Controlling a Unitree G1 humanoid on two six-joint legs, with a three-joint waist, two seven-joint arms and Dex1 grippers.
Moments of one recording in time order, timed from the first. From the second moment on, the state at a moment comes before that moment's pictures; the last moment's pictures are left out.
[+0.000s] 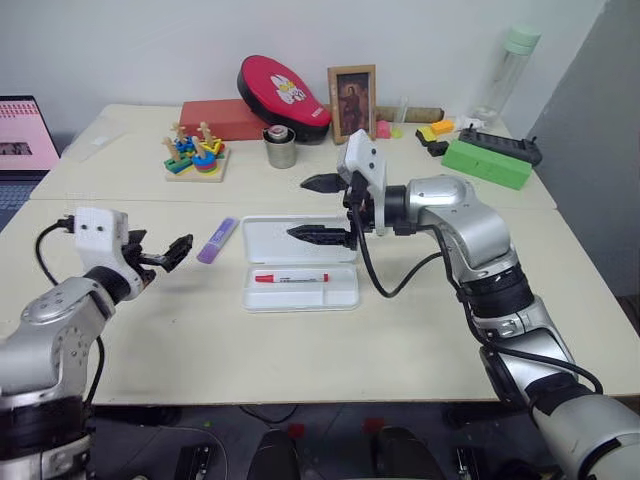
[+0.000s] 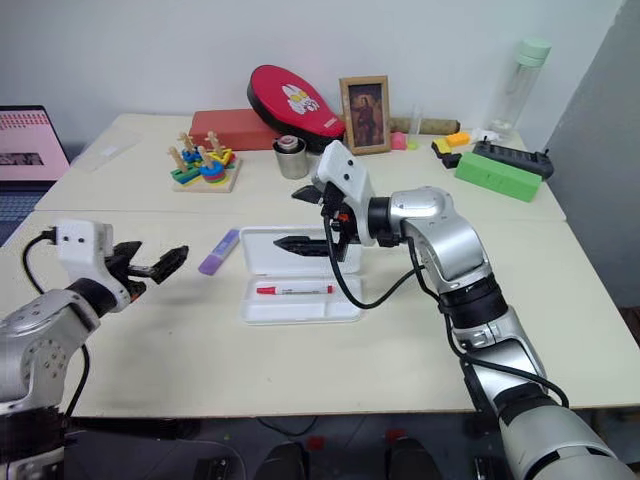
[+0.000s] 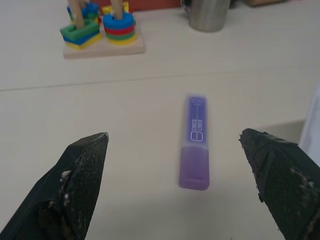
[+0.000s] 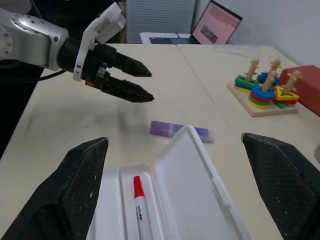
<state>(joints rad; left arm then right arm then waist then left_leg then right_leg) -0.29 0.71 0.32 0.04 -0.45 0.65 -0.43 -0.96 -0.25 0.22 0.10 0.21 0.60 0.97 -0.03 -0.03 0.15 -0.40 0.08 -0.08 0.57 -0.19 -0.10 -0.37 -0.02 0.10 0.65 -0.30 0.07</state>
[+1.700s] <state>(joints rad) -0.45 0.97 0.04 -0.05 -0.45 0.49 -1.19 -0.86 -0.58 0.10 -0.15 0.46 0.73 1.07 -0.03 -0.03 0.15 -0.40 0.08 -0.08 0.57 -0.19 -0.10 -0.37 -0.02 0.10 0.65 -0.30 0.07</state>
